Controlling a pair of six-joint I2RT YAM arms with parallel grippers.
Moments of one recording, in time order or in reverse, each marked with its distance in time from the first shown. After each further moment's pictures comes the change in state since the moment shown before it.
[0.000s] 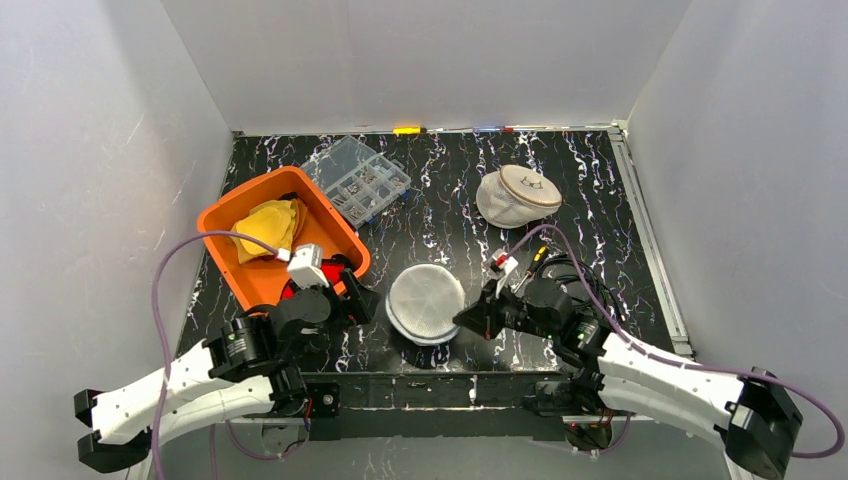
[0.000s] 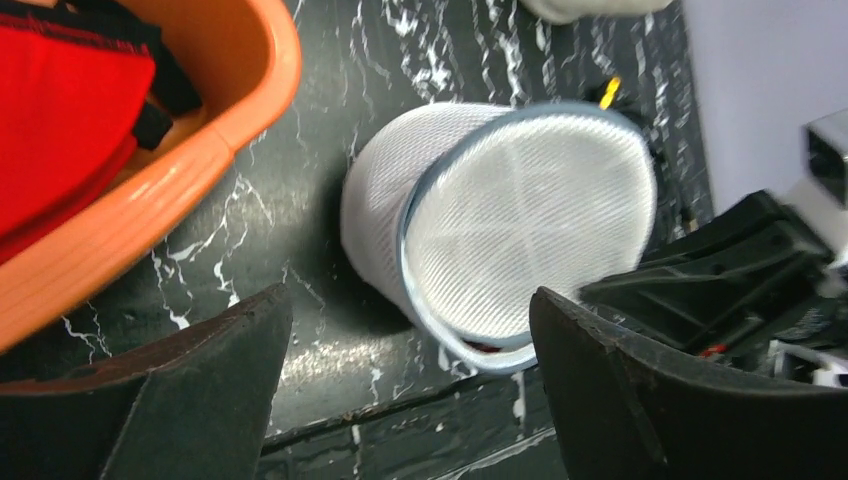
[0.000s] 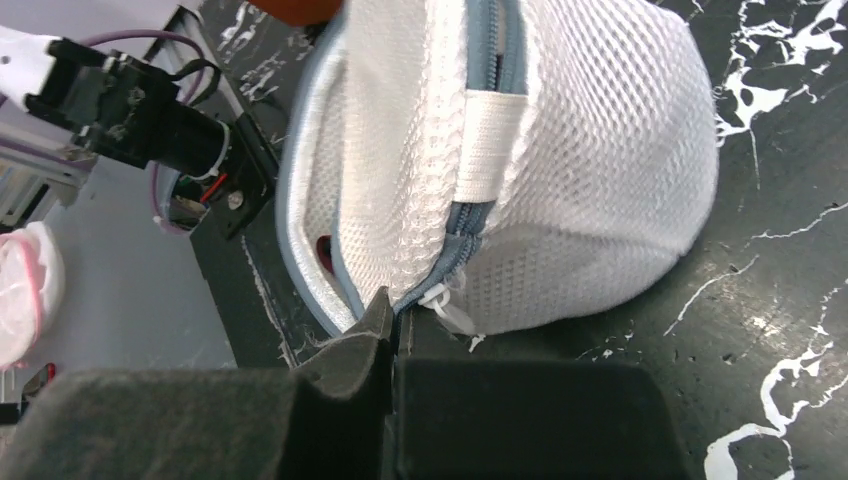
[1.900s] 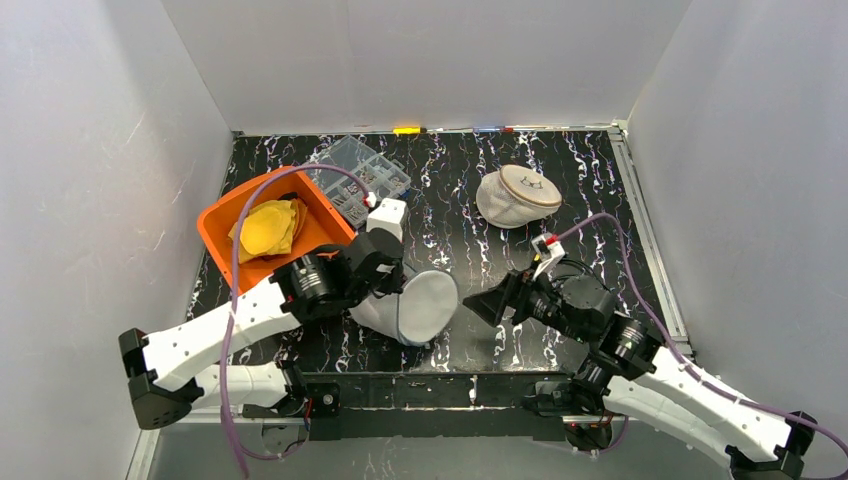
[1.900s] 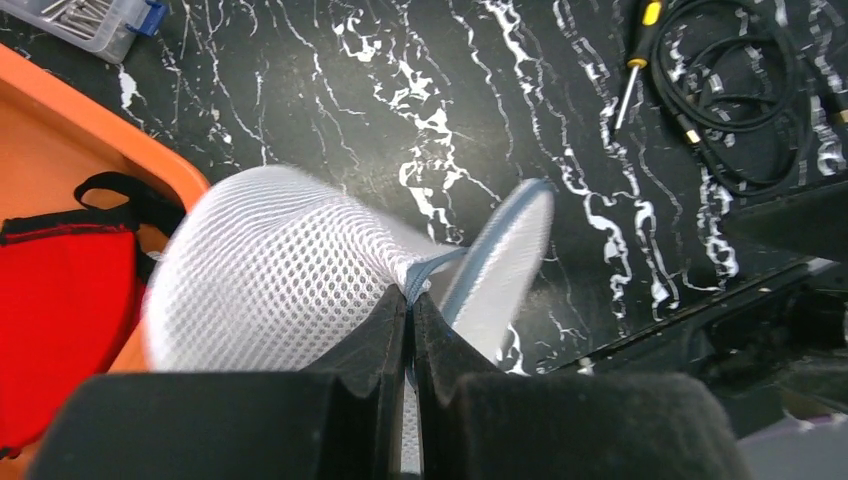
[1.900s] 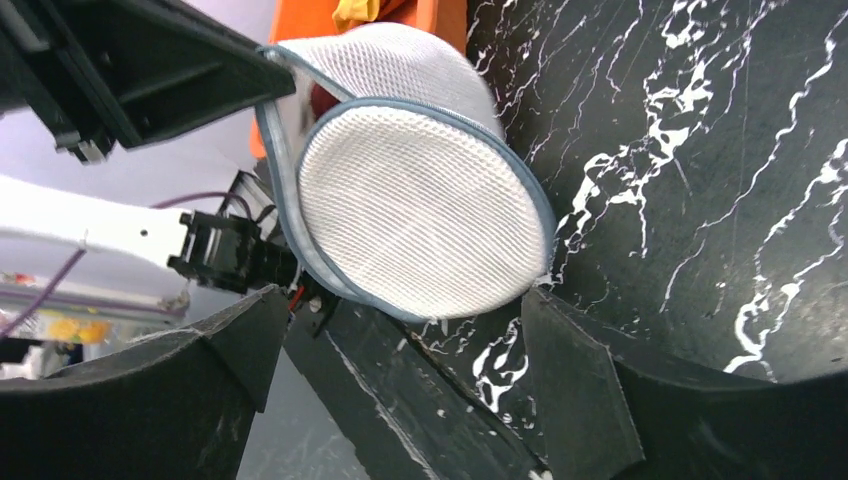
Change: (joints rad) left arm 0.052 0.560 0.412 -0.010 0.142 0.396; right arm -0.001 -0.315 0.163 -0.375 0.198 0.189
